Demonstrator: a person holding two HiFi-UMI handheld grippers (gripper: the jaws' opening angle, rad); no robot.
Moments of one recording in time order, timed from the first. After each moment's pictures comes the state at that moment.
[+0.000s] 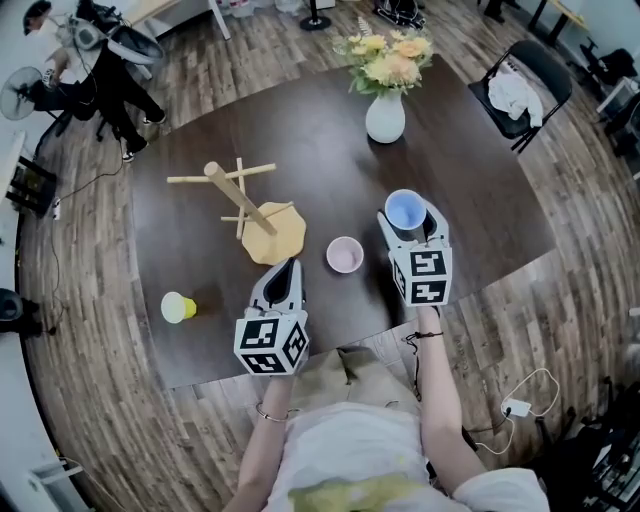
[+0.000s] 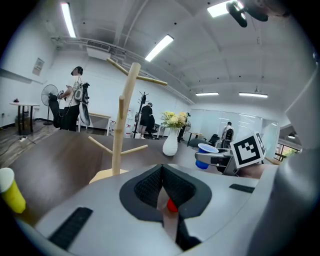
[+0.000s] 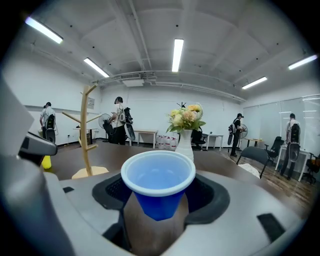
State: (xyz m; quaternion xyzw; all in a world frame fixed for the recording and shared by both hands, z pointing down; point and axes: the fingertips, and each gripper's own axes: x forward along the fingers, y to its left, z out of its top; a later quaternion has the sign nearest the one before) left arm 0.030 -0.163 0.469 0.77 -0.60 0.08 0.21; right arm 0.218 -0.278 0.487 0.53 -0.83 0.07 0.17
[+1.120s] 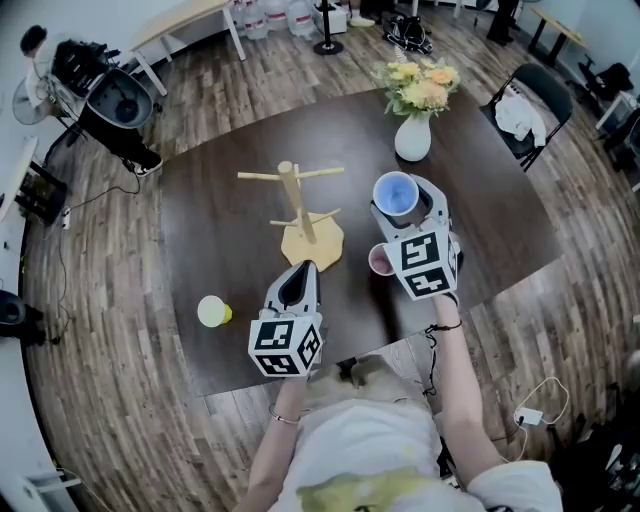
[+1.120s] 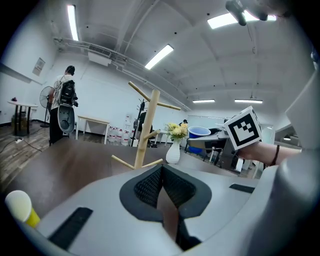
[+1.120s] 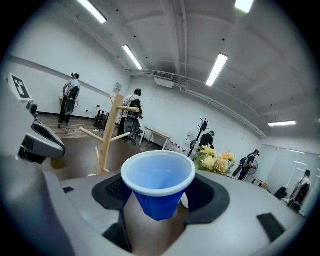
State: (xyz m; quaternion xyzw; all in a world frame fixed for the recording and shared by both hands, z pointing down) left arm -0.033 -0.148 0.432 0.79 -0.59 0.04 0.19; right arm 0.101 -0.270 0.384 0.46 -0.84 -0.09 0.25
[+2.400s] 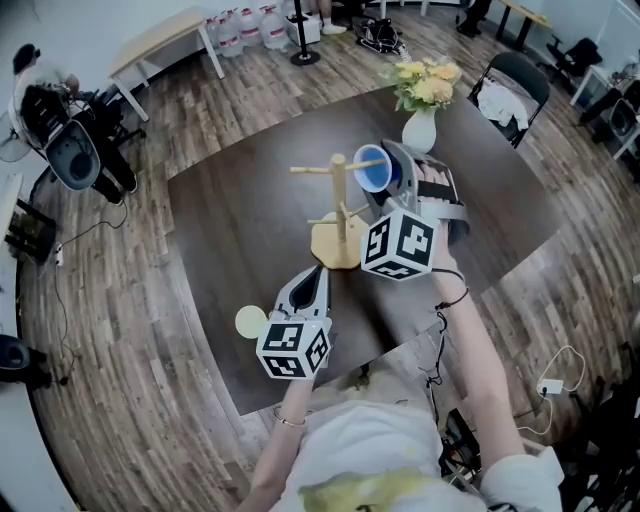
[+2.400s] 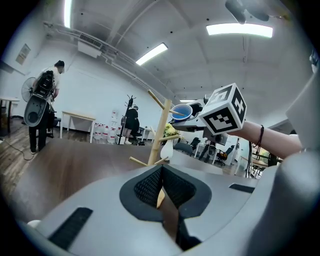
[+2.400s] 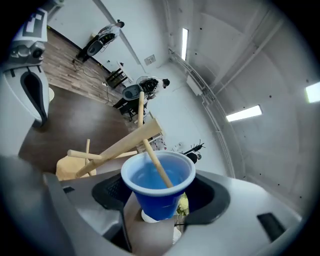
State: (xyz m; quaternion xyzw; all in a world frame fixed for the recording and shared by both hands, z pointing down) left arm -0.095 -0.128 0.433 0.84 -0.50 0.05 0.19; right arm -0.001 -0.267 0.330 0.47 -0.70 -0.34 0.42
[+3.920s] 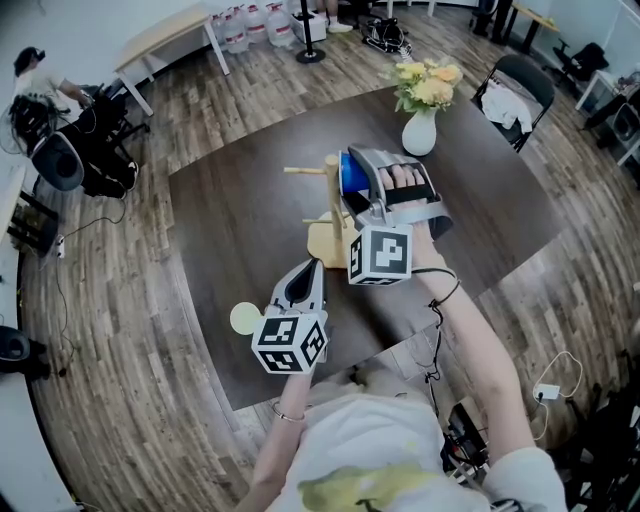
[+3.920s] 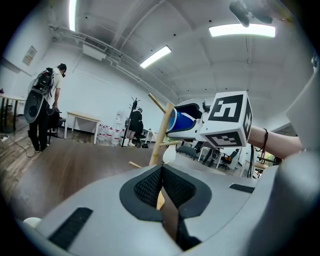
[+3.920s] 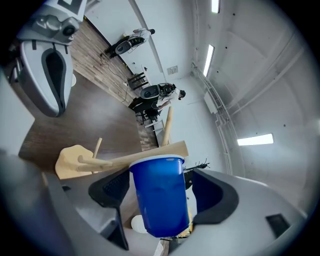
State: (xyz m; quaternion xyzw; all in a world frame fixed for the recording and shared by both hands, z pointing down) left arm -0.092 -0.138 0.423 0.83 -0.53 0.04 0.19; right arm -0.040 -0.259 0.343 0.38 -0.68 -0.44 0.44
